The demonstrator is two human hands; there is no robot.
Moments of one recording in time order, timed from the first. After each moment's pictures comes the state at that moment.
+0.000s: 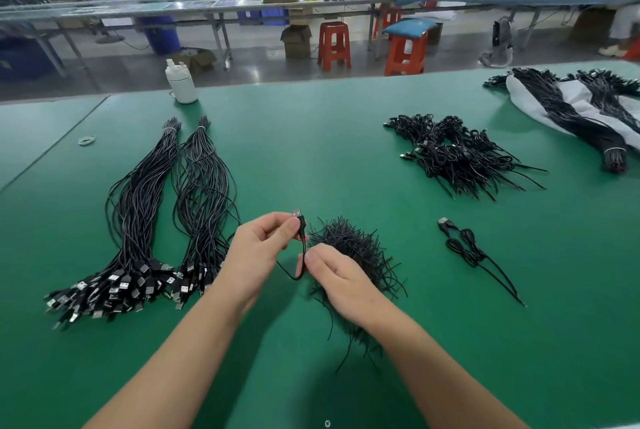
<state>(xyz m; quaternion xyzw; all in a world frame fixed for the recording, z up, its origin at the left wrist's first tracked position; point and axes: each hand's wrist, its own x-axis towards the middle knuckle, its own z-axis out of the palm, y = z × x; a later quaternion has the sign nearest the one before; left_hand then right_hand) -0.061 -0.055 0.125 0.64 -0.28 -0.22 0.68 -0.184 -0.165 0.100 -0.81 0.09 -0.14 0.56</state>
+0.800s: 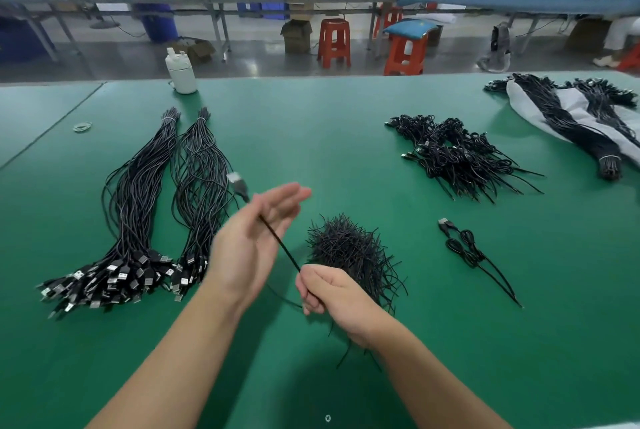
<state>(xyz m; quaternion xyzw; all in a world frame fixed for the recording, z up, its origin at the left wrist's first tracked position) -0.064 -0.045 0.142 0.44 -0.27 -0.30 0.80 -0.183 -0.144 0.079 -0.66 0.11 -0.05 0.74</state>
